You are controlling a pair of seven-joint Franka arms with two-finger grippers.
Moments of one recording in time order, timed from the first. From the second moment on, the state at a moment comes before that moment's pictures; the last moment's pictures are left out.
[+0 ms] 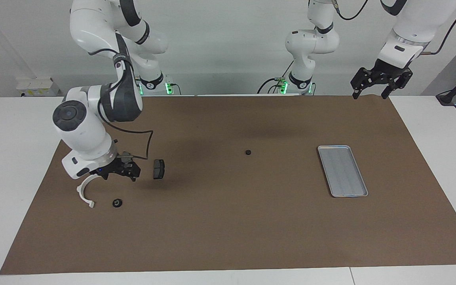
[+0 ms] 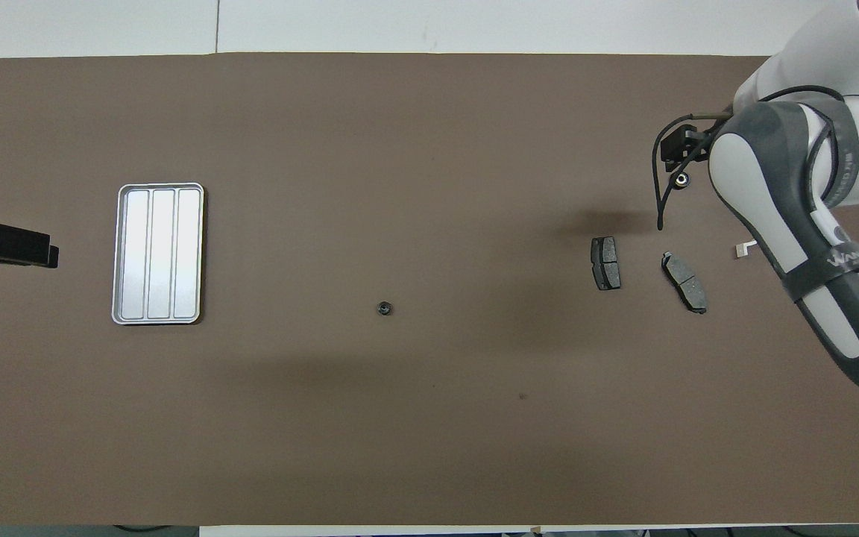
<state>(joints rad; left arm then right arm) -0.09 -0.11 0.01 -1.63 0.00 1.54 0.01 -0.18 0.46 0.23 -1.43 -0.14 1.83 0.16</state>
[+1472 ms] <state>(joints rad) -0.59 0.06 -0.06 -2.13 0.05 2.19 -0.56 -0.28 0.48 0.23 -1.70 -0.20 2.24 0.56</state>
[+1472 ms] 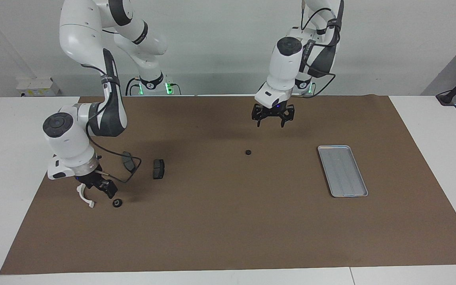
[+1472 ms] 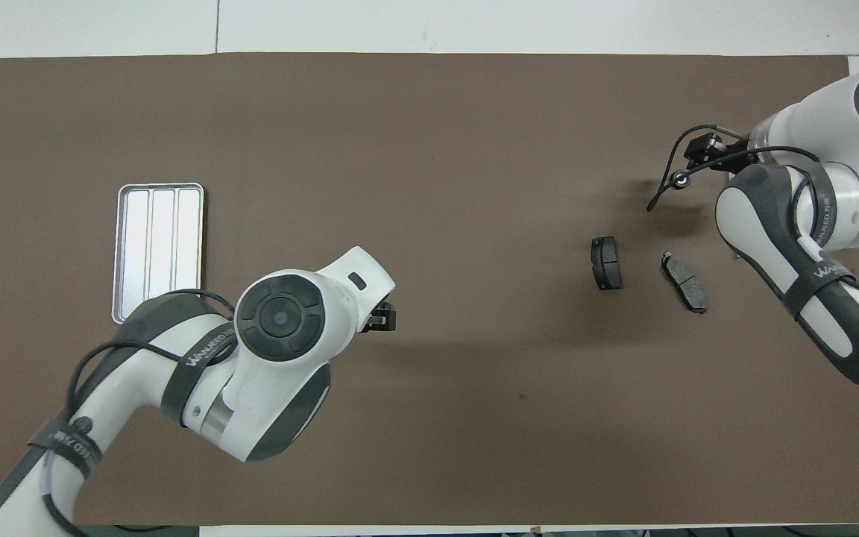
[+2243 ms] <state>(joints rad) -0.63 0.27 -0.05 -2.03 0.06 2.34 -0.63 -0.25 0.54 0.24 -1.70 -0.19 2.27 0.64</state>
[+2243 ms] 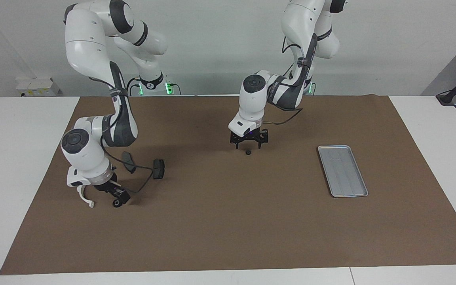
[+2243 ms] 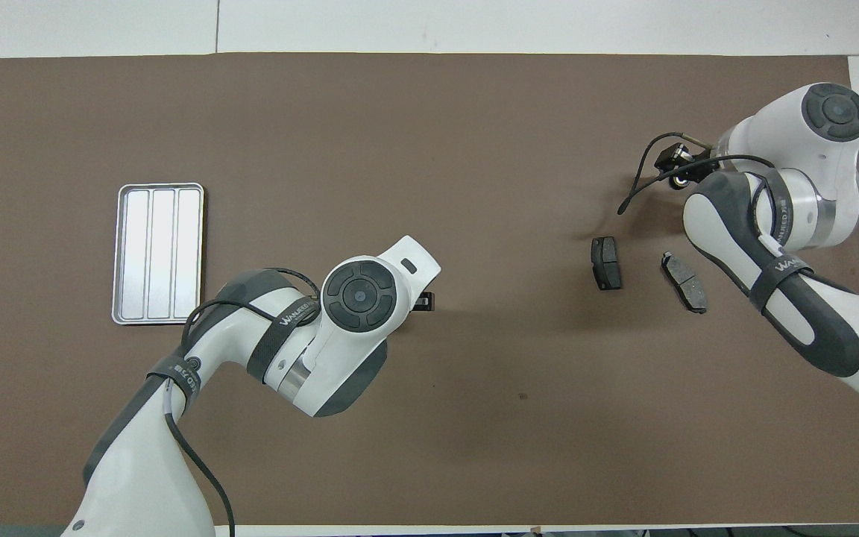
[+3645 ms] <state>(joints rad) -0.63 0.29 -0.05 -2.07 0.06 2.40 -0.63 -0.26 0.56 0.23 -1.70 -0.20 2.28 0.63</state>
